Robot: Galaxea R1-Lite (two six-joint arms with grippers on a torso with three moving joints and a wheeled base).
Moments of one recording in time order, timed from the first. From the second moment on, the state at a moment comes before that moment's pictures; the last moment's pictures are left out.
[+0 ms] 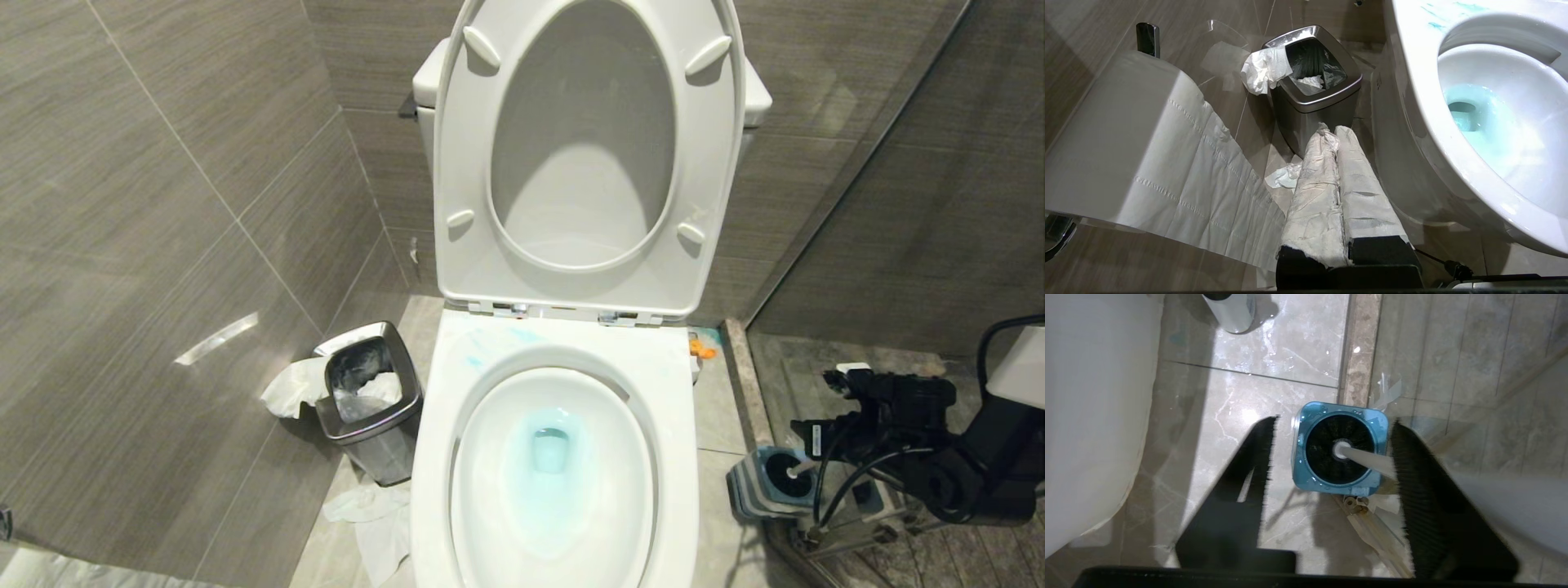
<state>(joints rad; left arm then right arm) 0.00 0.00 0.00 0.01 -0.01 0.00 -0.16 2.27 -0.69 -1.01 0.02 -0.10</state>
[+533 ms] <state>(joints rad) 0.00 0.00 0.00 0.01 -0.01 0.00 -0.16 2.21 -0.63 -1.01 0.03 -0.09</state>
